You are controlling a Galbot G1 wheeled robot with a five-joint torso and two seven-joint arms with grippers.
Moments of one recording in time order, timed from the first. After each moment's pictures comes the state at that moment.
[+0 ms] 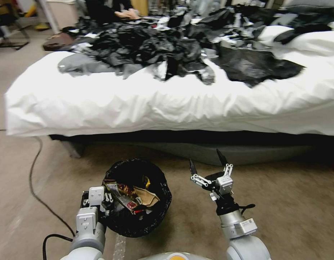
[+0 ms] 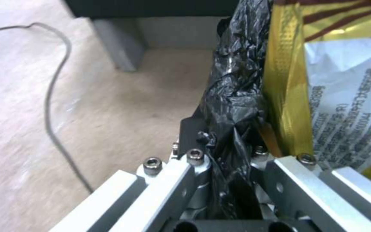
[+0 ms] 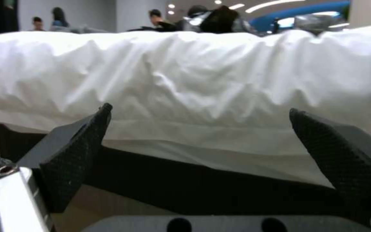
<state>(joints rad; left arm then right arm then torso) 1.85 -1.50 -0.49 -2.40 -0.01 0.56 -0.27 -1.61 1.30 0.26 2.03 0.03 0.40 0.05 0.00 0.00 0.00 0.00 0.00</state>
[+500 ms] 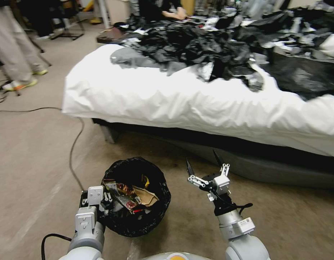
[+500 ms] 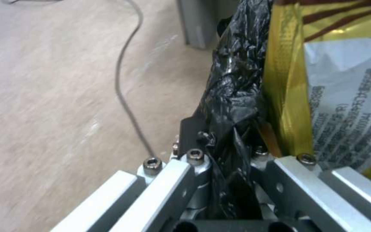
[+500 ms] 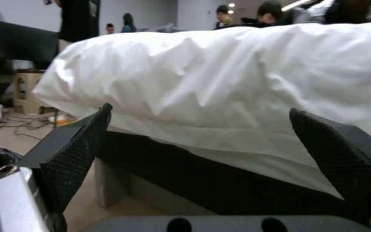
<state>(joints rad) 1.84 -1.50 -0.49 -2.40 -0.01 0.56 -0.27 -1.60 1.30 0.25 2.03 0.03 0.40 0.04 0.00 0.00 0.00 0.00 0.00</state>
